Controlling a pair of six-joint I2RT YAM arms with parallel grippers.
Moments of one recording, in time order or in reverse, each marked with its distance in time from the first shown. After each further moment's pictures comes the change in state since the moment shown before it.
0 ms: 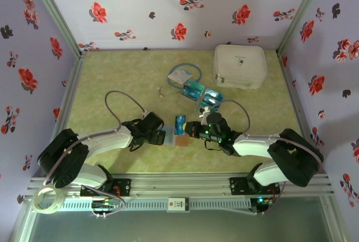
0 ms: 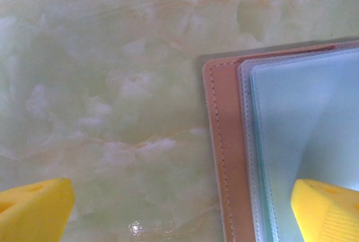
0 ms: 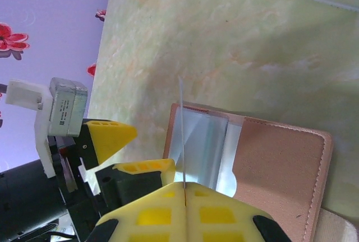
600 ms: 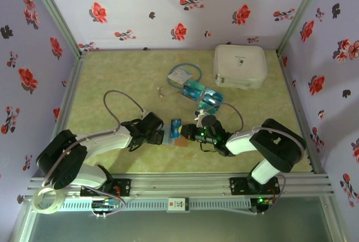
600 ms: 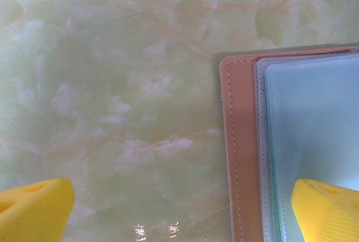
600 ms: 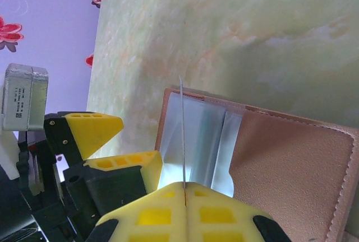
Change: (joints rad) left arm 0.000 -0.018 -0.001 -0.022 -0.036 -0.014; right arm 0.031 0.188 0.000 0.188 -0.020 0.048
